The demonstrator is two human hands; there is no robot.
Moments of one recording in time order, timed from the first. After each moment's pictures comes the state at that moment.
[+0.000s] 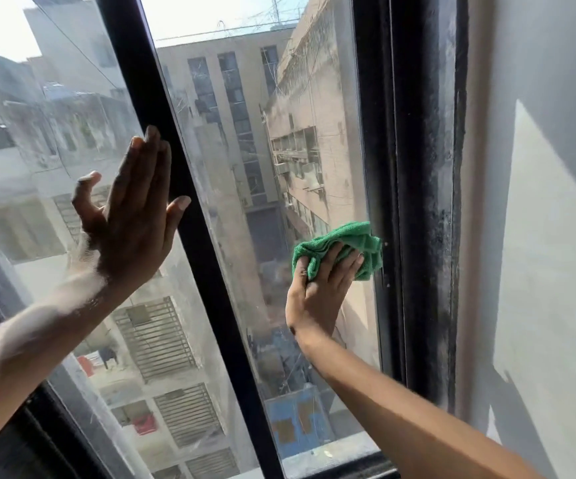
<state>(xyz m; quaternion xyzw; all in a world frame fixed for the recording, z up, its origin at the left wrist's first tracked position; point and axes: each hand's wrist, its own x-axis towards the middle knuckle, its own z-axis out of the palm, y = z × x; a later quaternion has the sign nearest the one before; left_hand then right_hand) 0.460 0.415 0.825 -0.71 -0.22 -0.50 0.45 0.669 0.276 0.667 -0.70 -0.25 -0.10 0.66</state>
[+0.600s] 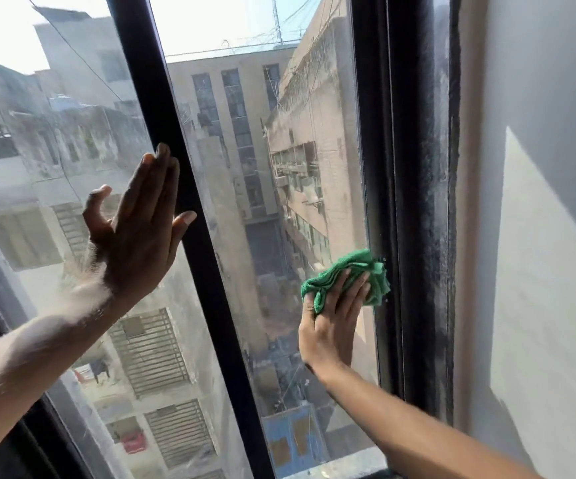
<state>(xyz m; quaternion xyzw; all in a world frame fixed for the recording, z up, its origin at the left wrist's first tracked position) 0.459 0.401 0.828 -0.73 -0.23 -0.49 0.42 0.686 0.257 0.623 -0.77 -0.31 -0.19 0.53</state>
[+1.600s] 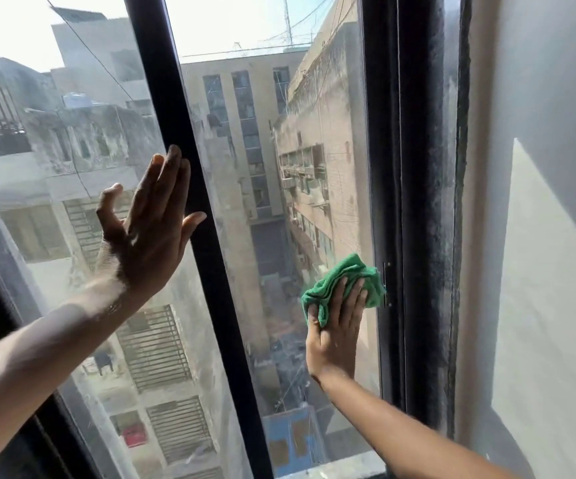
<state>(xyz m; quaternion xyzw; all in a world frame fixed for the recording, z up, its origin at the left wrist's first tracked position) 0.462 0.387 0.829 -0.73 -0.26 -0.48 0.41 0.687 0.260 0.609 -0.73 -0.33 -0.19 0.56</state>
